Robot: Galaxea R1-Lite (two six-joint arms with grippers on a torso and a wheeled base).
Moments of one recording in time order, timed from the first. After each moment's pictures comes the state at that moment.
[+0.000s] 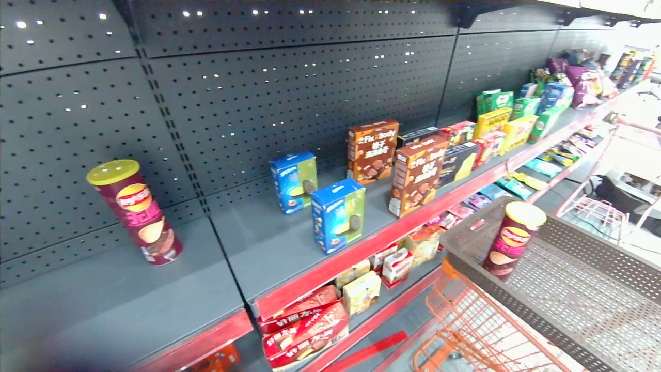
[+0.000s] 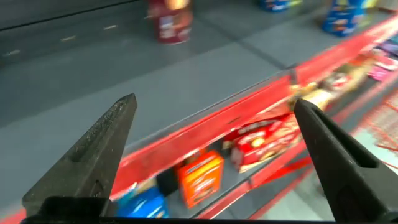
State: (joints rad) left arm -0.01 0.00 0.00 0.00 0.00 -0.01; right arm 0.00 0.01 0.00 0.01 -0.01 0.01
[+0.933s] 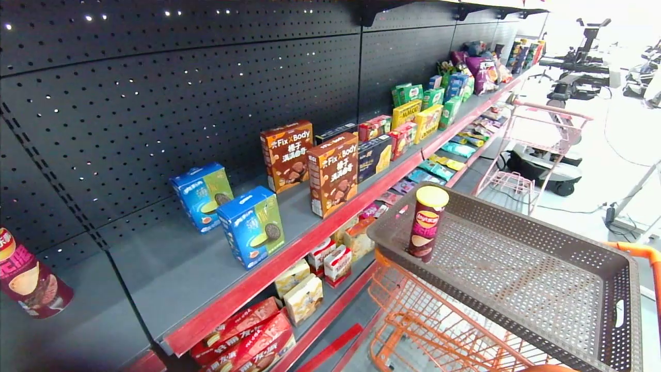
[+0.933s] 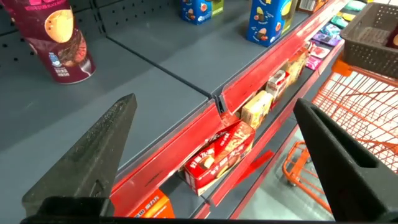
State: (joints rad) left arm -0.01 0.00 0.00 0.00 0.00 -0.01; right arm 0.02 0.02 0.00 0.01 0.02 -0.01
